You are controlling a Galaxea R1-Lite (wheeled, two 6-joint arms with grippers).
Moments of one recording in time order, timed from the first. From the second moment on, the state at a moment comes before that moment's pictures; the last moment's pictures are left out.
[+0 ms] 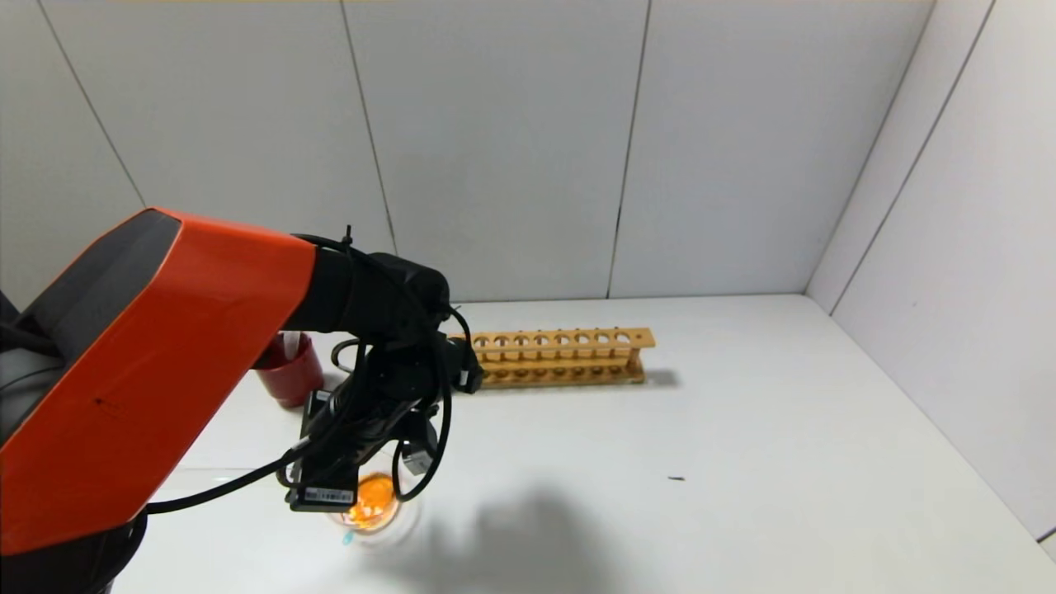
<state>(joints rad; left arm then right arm) -0.58 2.23 -1.67 1.38 0.55 0.53 0.00 0.00 0.00 -0.01 0.00 0.02</state>
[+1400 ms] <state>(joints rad) -0.53 1.73 -1.20 0.49 0.48 -0.08 0.00 0.00 0.00 -0.01 0.00 0.02</state>
